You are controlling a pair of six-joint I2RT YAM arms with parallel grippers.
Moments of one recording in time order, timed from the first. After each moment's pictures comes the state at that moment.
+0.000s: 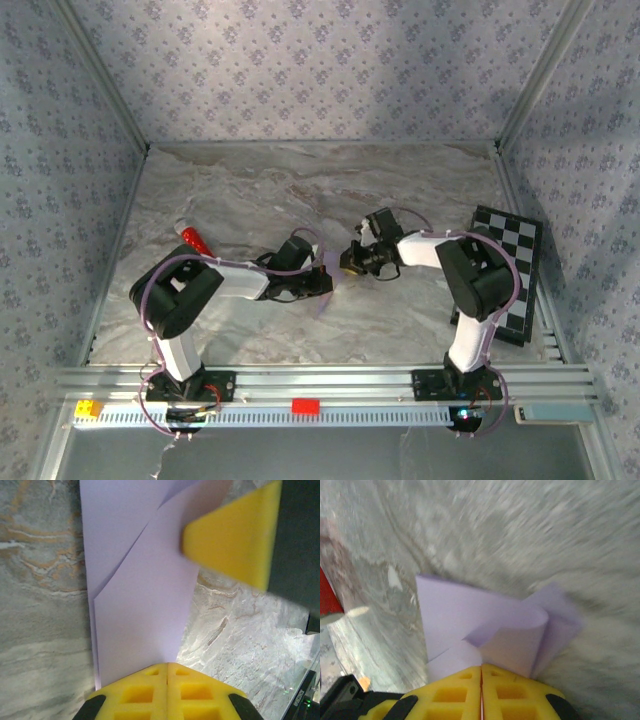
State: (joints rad) left arm -0.80 1.78 0.75 0.20 0.37 -0.92; right arm 0.44 1.83 0.89 -0.09 -0.57 0.70
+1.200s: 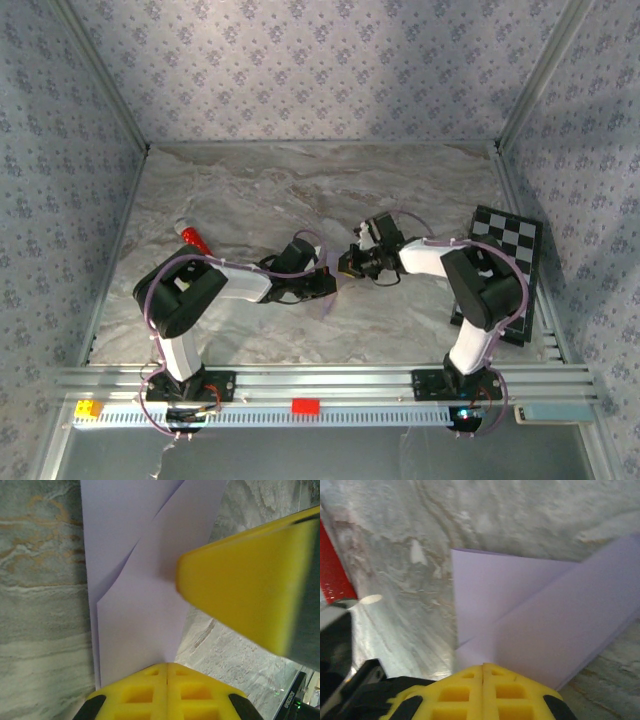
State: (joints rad) left arm -0.83 1.79 0.74 0.25 0.37 -0.96; right arm 0.49 1.76 0.82 -0.03 -0.57 0.74
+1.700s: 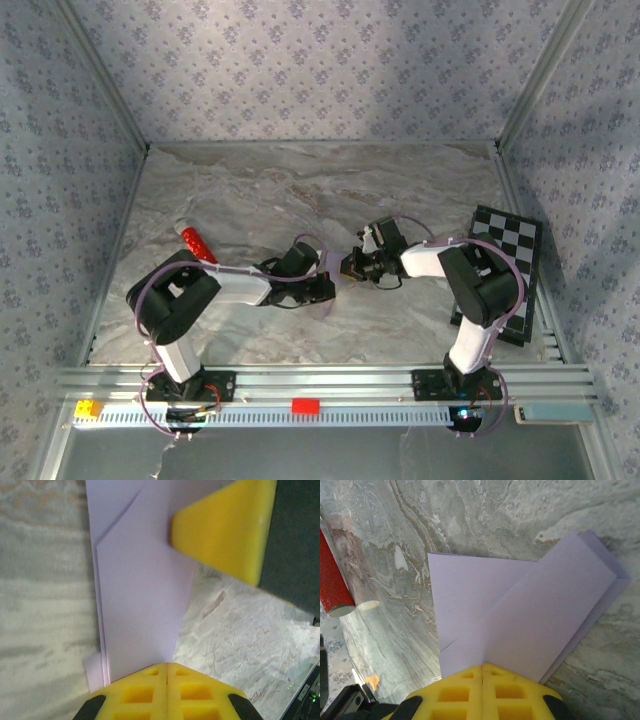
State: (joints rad) left arm -0.87 1.72 0.74 0.12 0.32 -0.96; right arm 0.47 1.78 0.77 0.07 -0.58 0.76
